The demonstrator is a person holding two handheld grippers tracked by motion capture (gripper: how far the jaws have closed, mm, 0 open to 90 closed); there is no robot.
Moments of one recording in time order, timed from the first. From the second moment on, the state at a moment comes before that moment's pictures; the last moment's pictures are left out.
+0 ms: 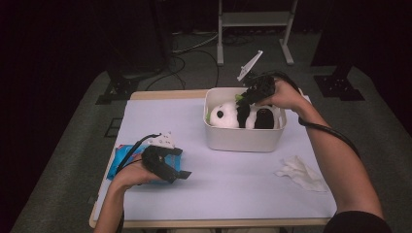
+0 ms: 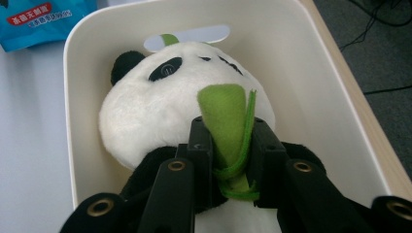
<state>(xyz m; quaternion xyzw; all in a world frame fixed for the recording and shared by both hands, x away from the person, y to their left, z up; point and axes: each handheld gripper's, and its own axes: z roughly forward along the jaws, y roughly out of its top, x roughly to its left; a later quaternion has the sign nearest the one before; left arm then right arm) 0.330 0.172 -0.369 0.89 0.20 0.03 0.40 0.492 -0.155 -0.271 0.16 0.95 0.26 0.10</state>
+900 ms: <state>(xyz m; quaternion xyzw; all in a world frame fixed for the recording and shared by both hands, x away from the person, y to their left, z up) 0.330 0.167 -0.372 0.90 0.19 0.02 0.40 0.486 -0.166 -0.309 0.19 0.95 0.25 0.07</state>
